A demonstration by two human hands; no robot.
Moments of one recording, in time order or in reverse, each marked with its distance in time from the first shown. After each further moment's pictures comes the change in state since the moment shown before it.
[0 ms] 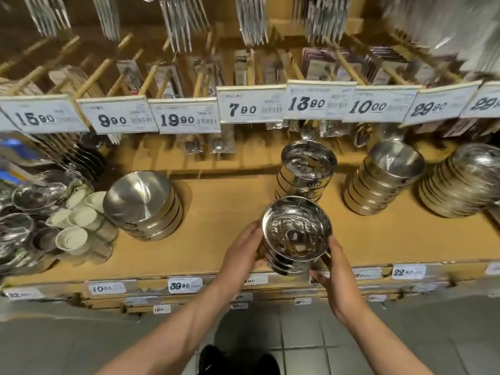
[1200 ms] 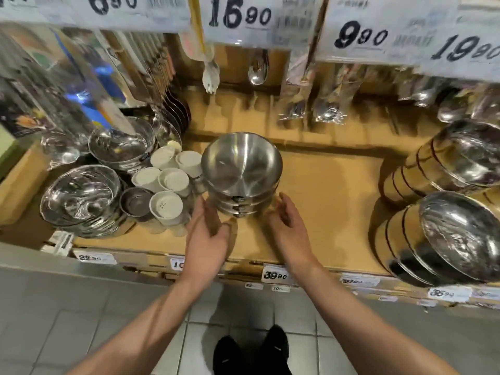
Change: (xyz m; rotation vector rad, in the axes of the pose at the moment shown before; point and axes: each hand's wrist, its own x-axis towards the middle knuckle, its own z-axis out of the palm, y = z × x) left_hand -0.032 -0.023 -0.266 0.275 0.497 0.175; right_hand 0.024 0.069 0.299 -0.251 -0.205 -0.077
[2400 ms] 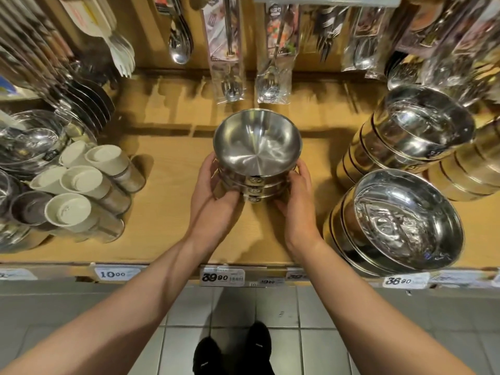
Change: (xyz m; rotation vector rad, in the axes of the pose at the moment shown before) left_hand 0.025 0.046 0.133 -0.244 -0.078 0.103; right_hand 0.052 0.005 -0.113 0.286 0.185 -0.020
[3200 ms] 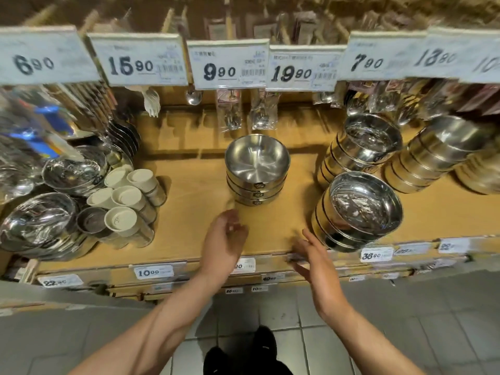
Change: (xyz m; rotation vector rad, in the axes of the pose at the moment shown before) left_hand -0.072 0.018 -0.031 0.179 -0.135 -0.165; right_hand -0.135 0.018 -0.055 -0.114 0.114 0.189
